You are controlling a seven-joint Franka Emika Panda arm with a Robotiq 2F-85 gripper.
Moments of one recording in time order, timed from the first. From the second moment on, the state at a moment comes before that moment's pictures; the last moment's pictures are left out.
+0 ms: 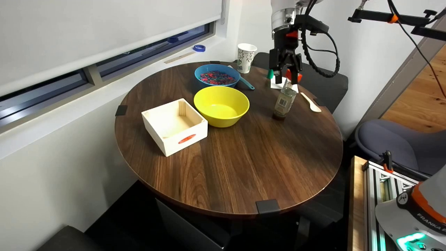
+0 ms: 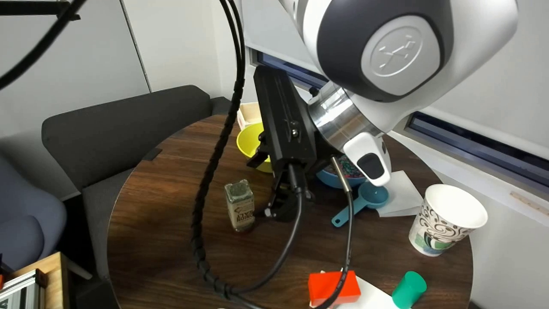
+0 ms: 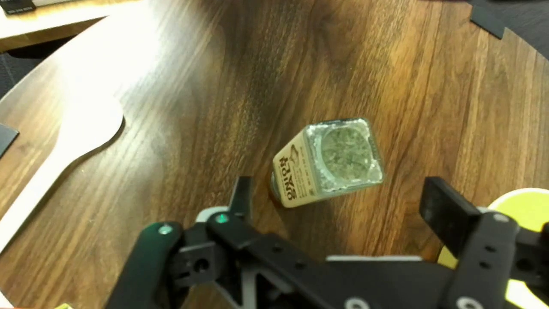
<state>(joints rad) -0.16 0.29 -0.16 -1.62 0.32 1.33 0.02</state>
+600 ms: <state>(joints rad) -0.13 0.34 -0.10 -1.57 0.23 1.21 0.02</state>
